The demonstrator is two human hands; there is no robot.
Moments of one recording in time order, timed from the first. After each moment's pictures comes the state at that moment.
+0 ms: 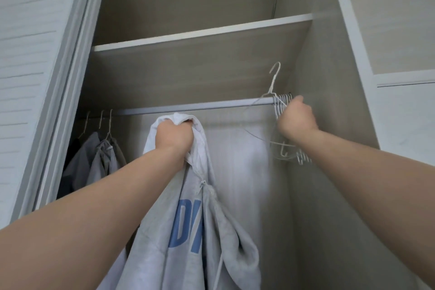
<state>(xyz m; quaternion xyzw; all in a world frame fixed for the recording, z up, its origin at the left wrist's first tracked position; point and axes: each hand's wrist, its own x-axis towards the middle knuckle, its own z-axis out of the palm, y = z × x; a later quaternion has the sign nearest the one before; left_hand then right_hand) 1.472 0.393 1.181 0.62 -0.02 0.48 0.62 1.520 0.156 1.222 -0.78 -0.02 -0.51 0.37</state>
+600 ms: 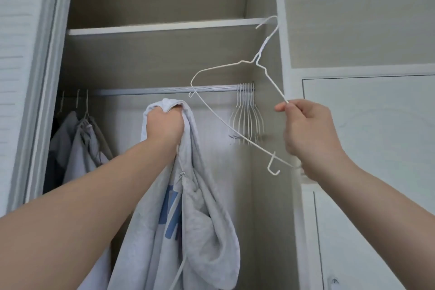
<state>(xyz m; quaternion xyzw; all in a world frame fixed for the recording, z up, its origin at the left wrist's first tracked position) 1.385 0.322 1.150 0.63 -0.05 0.44 0.64 1.349 0.088 1.118 -0.64 -0.19 -0.50 0.56</state>
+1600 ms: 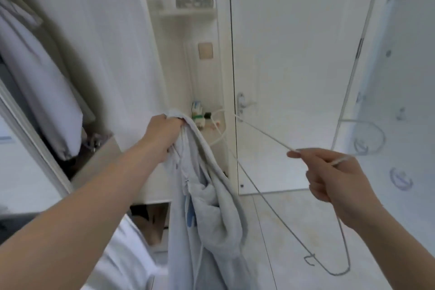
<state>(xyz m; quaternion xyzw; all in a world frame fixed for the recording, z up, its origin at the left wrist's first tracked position) 1.119 0.042 0.805 0.79 0.12 0.07 0.60 0.991 -0.267 0.735 -0.68 -0.05 -0.15 0.71</state>
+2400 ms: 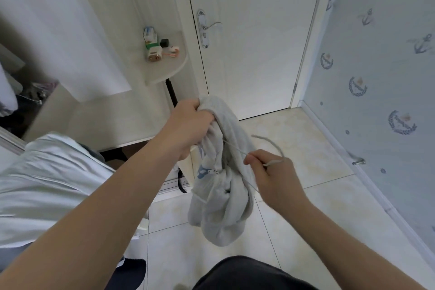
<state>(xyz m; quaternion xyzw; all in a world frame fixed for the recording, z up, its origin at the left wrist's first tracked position) 1.020 -0.069 0.686 0.85 -0.02 -0.11 0.51 0.902 -0.228 0.592 -0.87 0.06 -0.14 0.47</state>
